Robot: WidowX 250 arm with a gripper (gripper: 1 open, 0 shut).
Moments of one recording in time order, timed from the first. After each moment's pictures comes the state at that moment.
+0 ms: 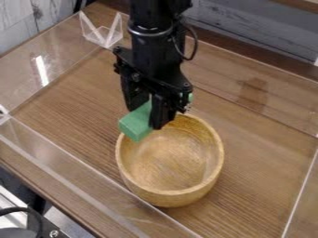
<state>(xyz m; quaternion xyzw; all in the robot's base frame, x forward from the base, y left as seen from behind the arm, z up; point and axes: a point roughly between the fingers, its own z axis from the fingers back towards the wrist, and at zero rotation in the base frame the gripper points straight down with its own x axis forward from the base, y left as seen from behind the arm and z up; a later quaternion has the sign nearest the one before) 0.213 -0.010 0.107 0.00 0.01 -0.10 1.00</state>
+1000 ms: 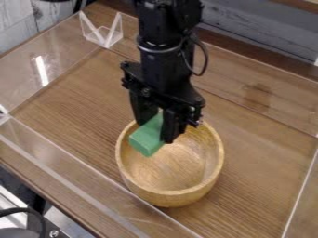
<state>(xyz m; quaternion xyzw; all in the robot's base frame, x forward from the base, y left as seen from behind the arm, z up) 0.208 -0.026 0.099 -0.01 0.00 -0.08 1.00</state>
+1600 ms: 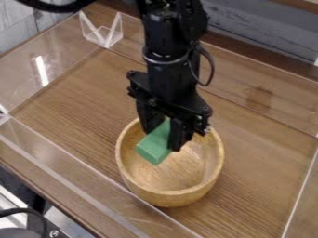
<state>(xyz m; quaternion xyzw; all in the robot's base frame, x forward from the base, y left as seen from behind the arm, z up) 0.208 -0.034 0.092 -0.02 -0.01 -0.07 1.00</state>
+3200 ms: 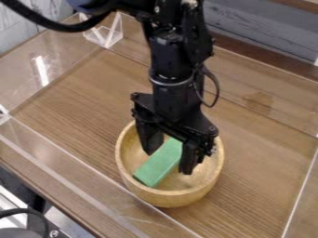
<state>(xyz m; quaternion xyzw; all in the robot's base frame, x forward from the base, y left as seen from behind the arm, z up) 0.197 -0.046 0.079 -0.04 0.02 -0.06 1.00</state>
